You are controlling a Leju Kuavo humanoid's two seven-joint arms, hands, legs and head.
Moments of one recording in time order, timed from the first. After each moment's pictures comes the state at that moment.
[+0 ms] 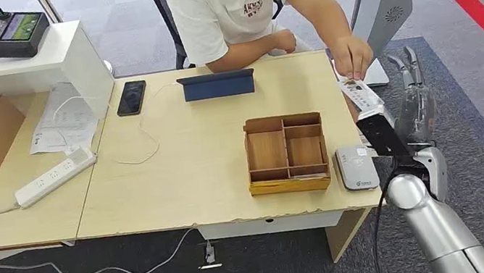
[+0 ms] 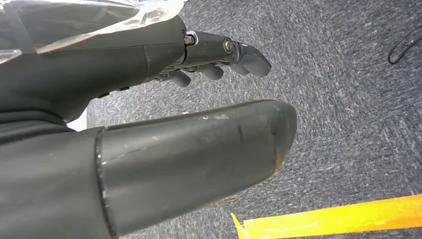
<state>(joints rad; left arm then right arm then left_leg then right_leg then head) -0.13 0.10 0.49 -0.18 -0.98 -0.01 0.07 -0.40 -0.21 0.16 -1.10 0.53 -0.62 -0.30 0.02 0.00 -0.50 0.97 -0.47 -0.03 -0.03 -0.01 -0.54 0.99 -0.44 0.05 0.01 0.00</state>
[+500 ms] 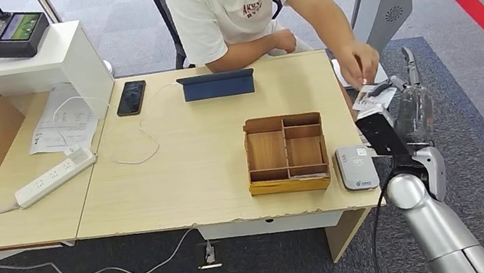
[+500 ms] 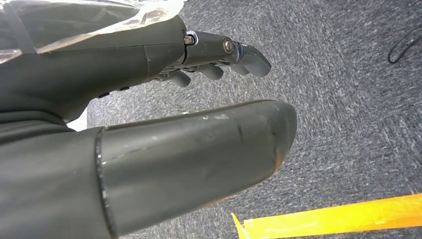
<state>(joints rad) -0.13 0.10 0.49 -0.18 -0.98 -0.01 0.07 -0.40 -0.21 0.17 -1.10 0.52 -0.61 -0.29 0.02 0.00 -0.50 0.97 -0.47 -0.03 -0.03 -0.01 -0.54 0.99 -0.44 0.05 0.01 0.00</state>
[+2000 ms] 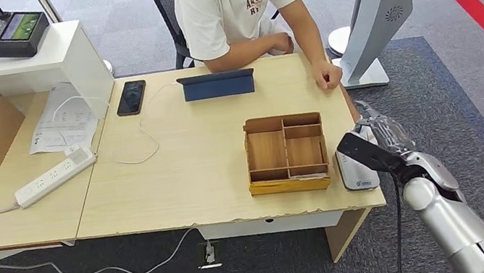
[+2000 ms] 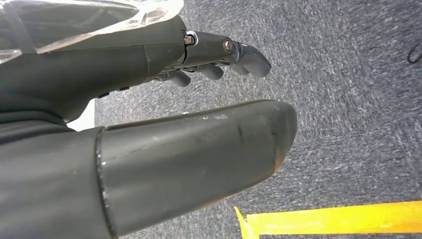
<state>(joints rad) -0.13 0.10 0.53 -0.18 -0.96 -0.02 0.09 -0.43 -0.33 0.23 -0.92 0.59 -0.07 -0.20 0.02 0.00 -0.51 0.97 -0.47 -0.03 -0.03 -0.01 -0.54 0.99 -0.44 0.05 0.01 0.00</state>
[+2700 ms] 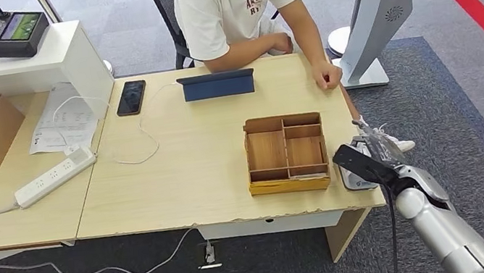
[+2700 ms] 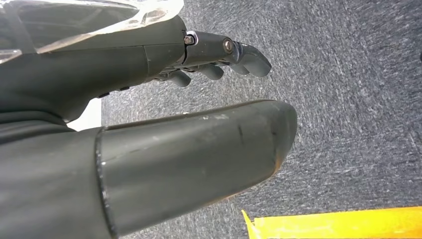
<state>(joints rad) -0.12 0.12 0.53 -0.18 -0.98 -0.03 0.11 -0.45 -0.31 0.27 -0.76 0.55 -0.11 -0.22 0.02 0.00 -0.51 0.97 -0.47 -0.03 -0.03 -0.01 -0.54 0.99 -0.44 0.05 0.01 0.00</state>
